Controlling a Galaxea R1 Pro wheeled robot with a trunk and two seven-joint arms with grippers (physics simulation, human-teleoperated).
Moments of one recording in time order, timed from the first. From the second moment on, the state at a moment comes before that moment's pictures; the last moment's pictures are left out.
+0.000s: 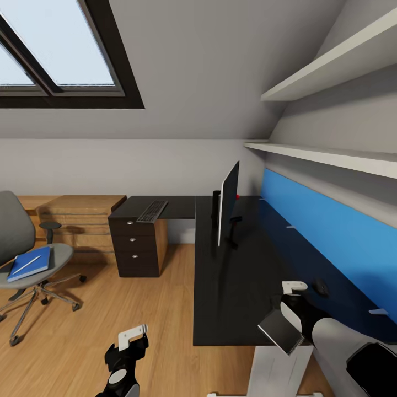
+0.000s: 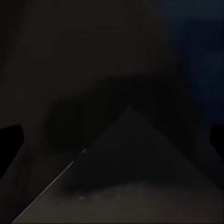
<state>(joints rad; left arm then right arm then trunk) -0.26 0.08 -0.52 -0.94 0.60 -0.03 0.66 -0.85 -0.15 0.59 -0.20 -0.59 0.21 -0.28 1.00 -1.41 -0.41</state>
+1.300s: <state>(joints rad) -0.26 0.08 -0.53 -0.94 0.60 -0.03 0.66 -0.85 -0.15 0.58 -0.23 -0.58 0.21 -0.28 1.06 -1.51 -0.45</state>
